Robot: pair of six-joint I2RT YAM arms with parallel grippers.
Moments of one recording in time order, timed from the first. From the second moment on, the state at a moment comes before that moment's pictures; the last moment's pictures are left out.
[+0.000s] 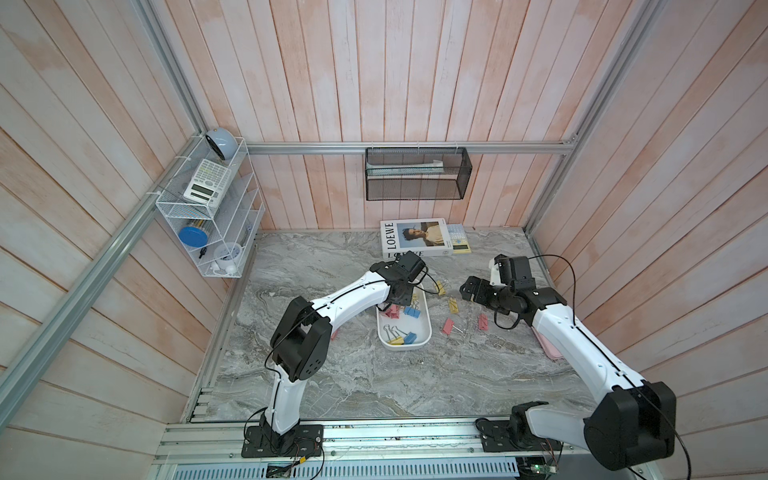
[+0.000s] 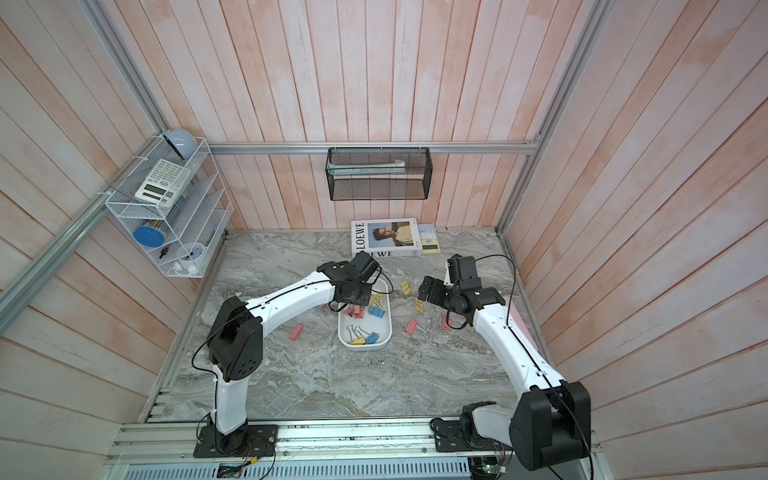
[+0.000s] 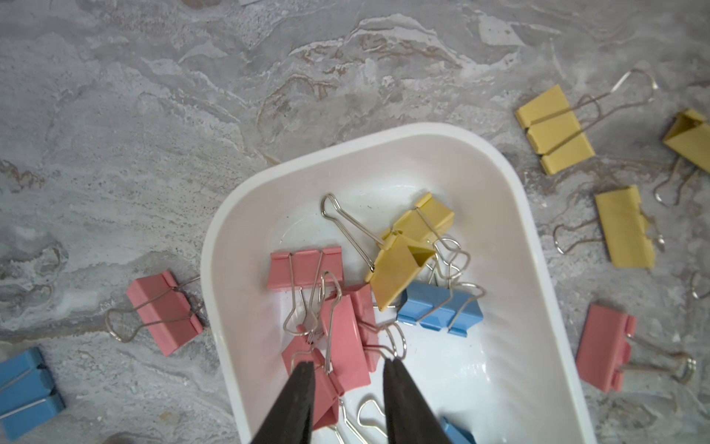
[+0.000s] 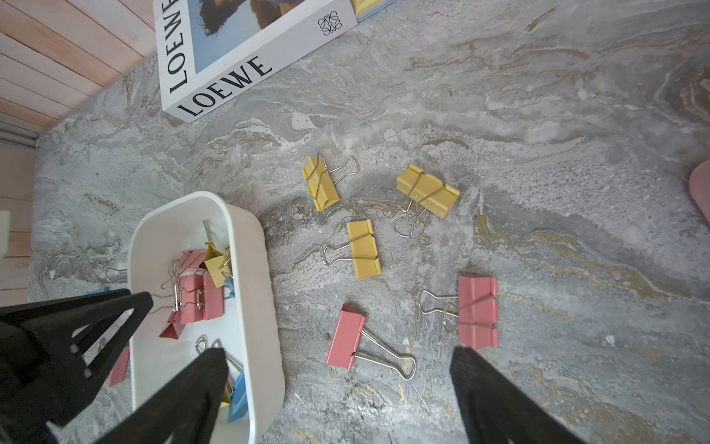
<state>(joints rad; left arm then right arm) -0.77 2.05 1.73 -0.85 -0.25 -0.46 0.21 1.25 0.98 -0.61 -0.12 0.50</state>
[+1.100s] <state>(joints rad) -0.79 2.20 1.92 -1.04 -0.45 -0.40 0.24 1.24 0.96 -0.62 -0.10 0.50</state>
